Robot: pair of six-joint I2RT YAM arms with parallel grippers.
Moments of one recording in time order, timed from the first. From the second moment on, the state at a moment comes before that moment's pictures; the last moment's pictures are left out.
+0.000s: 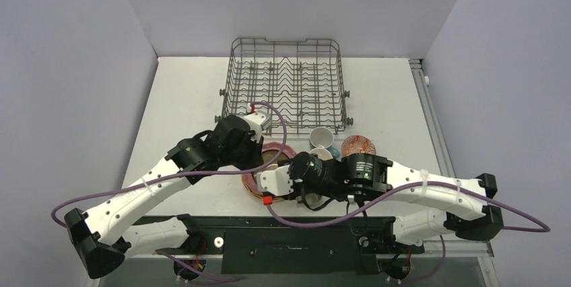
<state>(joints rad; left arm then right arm) -0.86 1.07 1.09 -0.79 -0.02 -0.33 1.40 1.31 1.42 -1.00 0.31 -0.63</state>
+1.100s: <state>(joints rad) -0.63 0.90 0.84 -0.44 0.27 -0.50 1.01 0.91 0.98 -0.46 0.40 0.17</state>
